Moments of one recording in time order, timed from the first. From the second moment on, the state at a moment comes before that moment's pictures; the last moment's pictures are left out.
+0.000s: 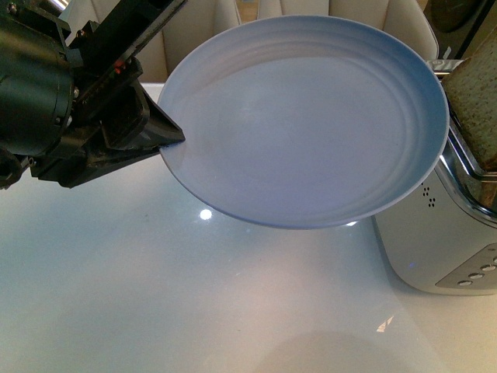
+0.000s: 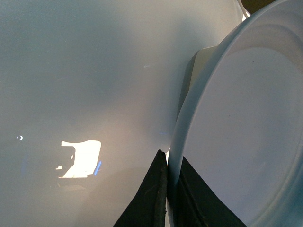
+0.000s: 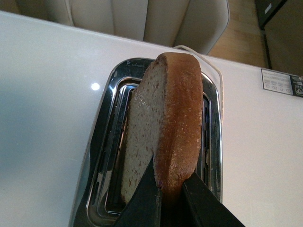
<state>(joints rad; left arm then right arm) -0.40 1.52 0.73 0.01 0.29 -0.78 0.13 1.25 0.66 0.05 0.12 -0.15</state>
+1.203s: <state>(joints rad) -0.40 1.52 0.73 0.01 0.29 -0.78 0.13 1.36 0.62 0.10 0.11 -0.12</state>
